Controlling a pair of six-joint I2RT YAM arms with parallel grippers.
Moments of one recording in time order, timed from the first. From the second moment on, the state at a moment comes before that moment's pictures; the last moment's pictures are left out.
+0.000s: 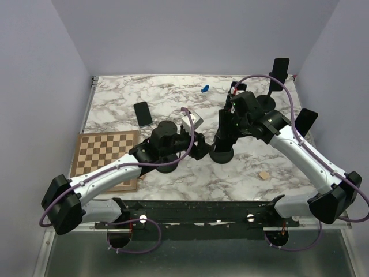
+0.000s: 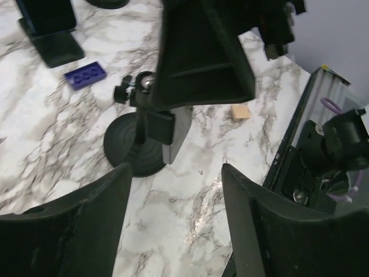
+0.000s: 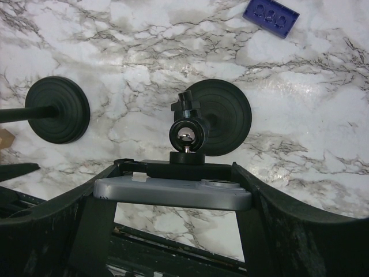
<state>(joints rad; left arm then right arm) -0.87 1.18 0.85 0.09 0.19 -0.25 0.62 1.33 1.34 -0.88 0.13 0.40</state>
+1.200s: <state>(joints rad) -0.81 1.53 1.00 0.21 0.47 -0.25 0.62 1.34 1.34 -0.87 0.10 0.36</state>
